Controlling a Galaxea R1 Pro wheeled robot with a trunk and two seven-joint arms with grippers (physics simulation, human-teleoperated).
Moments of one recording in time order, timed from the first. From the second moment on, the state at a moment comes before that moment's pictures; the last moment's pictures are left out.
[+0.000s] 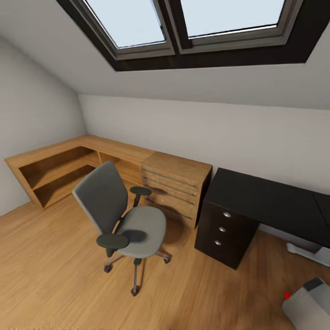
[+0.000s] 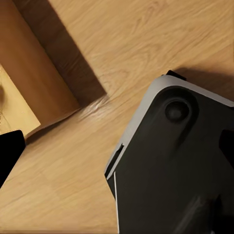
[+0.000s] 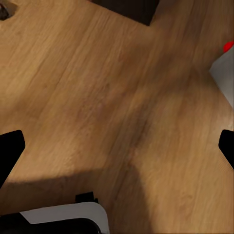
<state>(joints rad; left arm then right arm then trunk) -0.05 0.04 -0.28 -0.10 0.71 -0.25 0.18 -0.14 -0.02 0.97 0.01 -1.03 -0.75 -0.15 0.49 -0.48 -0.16</state>
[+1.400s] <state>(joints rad) -0.05 0.04 -0.28 -0.10 0.71 -0.25 0.18 -0.12 -0.02 0.92 0.02 -1.12 -0.73 -0.06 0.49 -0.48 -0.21</state>
